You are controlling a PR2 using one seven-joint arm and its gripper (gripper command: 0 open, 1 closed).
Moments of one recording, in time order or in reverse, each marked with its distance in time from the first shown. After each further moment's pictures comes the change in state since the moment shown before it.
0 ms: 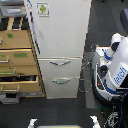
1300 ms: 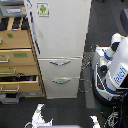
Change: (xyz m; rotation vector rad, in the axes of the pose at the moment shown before) arm 0.098 0.023 0.025 -0.007 0.012 -0.042
